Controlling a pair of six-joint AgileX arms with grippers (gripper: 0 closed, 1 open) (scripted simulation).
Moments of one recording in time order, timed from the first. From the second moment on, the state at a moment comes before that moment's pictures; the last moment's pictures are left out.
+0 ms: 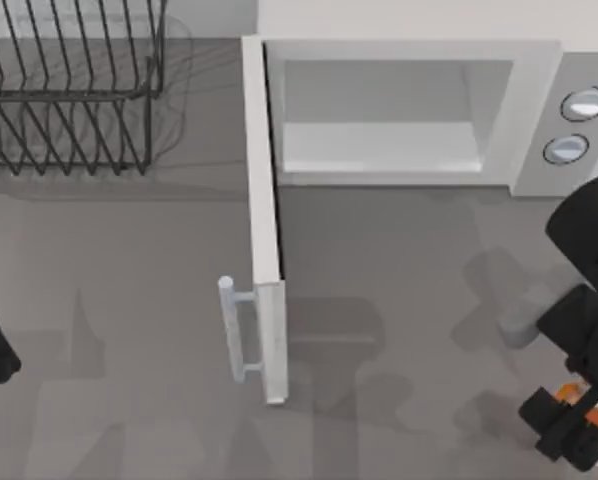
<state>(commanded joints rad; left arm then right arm) 0.00 0.00 0.00 0.00 0.00 0.00 0.47 1.46 0.81 -0.90 -0.01 -0.23</state>
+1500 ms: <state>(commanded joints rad) 0.00 0.00 0.00 0.00 0.00 0.00 0.56 1.86 1.06 -0.19 0.31 0.00</state>
